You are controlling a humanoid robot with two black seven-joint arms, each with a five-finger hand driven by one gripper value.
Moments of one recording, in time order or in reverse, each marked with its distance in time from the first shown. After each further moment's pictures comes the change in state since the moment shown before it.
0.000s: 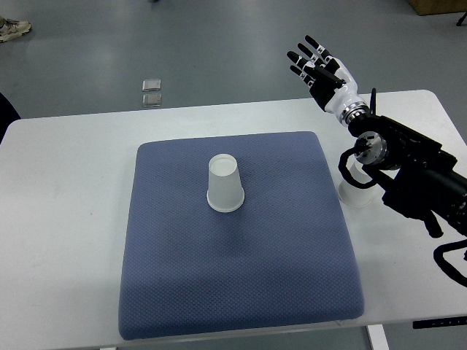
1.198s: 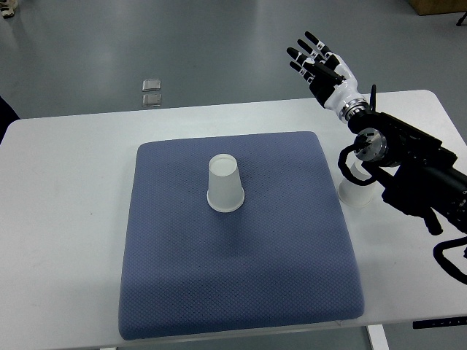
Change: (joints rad) left arm 0.005 0.000 0.000 -0.001 0.001 0.000 0.000; right arm 0.013 -0.001 0.000 0.000 0.000 -0.004 0.000
